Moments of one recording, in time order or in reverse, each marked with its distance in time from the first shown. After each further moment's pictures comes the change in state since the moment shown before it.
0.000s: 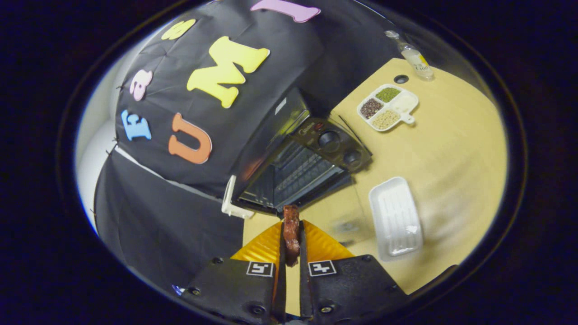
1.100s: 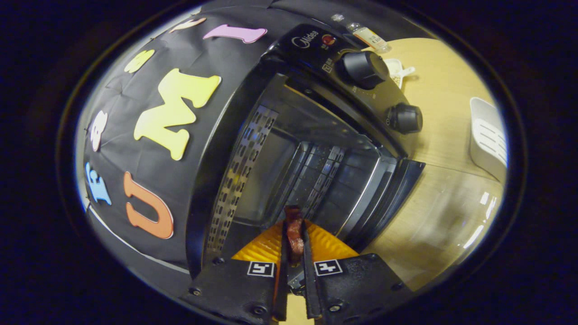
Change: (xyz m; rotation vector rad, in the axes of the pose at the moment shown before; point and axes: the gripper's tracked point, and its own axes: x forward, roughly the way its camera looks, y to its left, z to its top) arm 0.207 -0.014 0.035 0.193 -0.442 -0.202
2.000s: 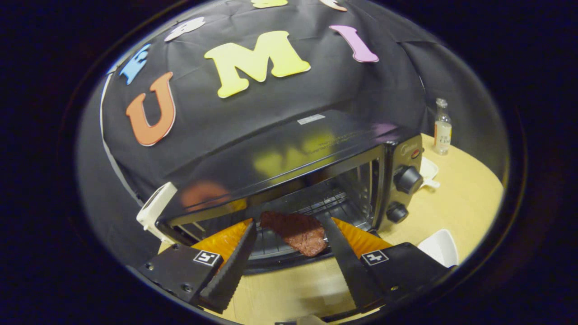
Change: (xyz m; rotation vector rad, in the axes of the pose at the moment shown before) arm -0.071 0.009 0.024 -0.735 0.006 -0.043
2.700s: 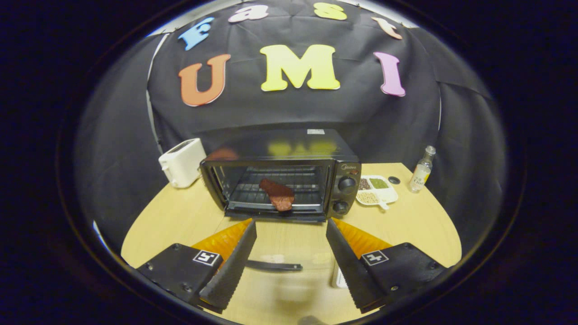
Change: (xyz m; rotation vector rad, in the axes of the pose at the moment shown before) arm -0.156 -0.044 -0.024 -0.356 0.082 0.026
